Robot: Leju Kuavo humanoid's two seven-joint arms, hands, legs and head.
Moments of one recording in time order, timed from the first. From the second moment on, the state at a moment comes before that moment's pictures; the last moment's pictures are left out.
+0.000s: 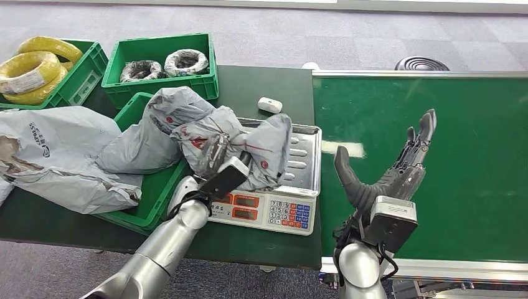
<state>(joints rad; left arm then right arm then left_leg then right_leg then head) -0.61 -0.22 -0.40 -0.91 -0.39 0.37 -0.52 -0.12 0.25 0.23 -1.62 0.56 -0.68 -0.50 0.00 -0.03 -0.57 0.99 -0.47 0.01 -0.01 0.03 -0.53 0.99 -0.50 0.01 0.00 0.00</state>
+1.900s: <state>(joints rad) -0.89 -0.13 0.73 -0.51 -0.70 0.70 -0.70 -0.15 0.28 0.26 -1.34 0.50 -0.70 -0.55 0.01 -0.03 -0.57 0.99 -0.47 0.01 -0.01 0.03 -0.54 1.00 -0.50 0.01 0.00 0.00</state>
